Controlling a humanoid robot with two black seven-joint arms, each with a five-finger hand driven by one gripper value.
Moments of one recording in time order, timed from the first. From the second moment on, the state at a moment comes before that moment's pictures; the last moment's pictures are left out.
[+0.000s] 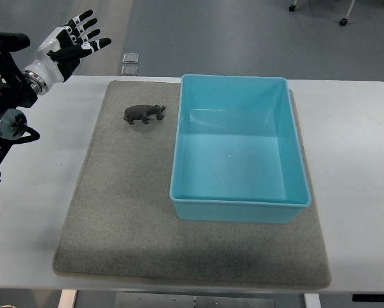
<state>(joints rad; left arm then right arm) -0.80 0.44 -0.88 -0.78 0.46 -0.20 -0.20 0.03 0.00 -0.01 0.10 -0.05 0.19 0.08</state>
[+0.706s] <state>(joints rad) -0.99 0.45 -0.61 -0.79 1.10 -0.27 -0.18 0.03 0.00 -0.01 0.10 -0.05 0.19 0.08</state>
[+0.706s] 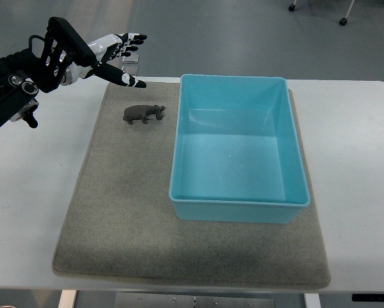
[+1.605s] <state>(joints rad) -1.02 0.42 -0.42 -0.72 1.37 -0.23 -0.18 0.03 0.00 -0.01 0.10 -0.05 0.19 0.08</state>
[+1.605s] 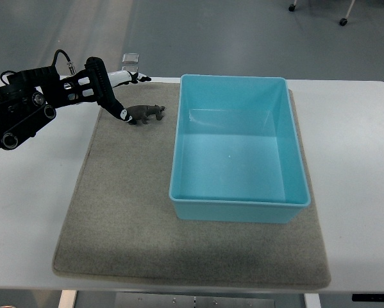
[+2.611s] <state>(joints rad) -1.02 0.39 -0.41 -0.69 1.37 -0.20 -0.16 0.03 0.00 -0.01 0.10 -0.05 0.19 0.08</state>
